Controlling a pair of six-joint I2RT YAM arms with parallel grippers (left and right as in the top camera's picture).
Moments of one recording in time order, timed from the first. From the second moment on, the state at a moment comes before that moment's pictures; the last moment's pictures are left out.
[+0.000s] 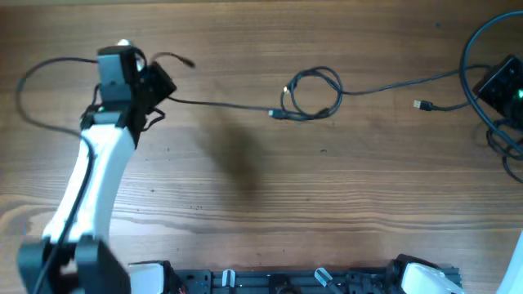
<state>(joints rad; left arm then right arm) 0.03 1.51 1.11 -0.36 0.12 -0.60 -0.31 1.29 1.71 -1.17 -0.09 0.37</state>
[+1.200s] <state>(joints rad) -0.02 1.47 1.11 -0.63 0.26 -0.39 -0.14 1.72 1.71 -0.97 -0.28 0.16</state>
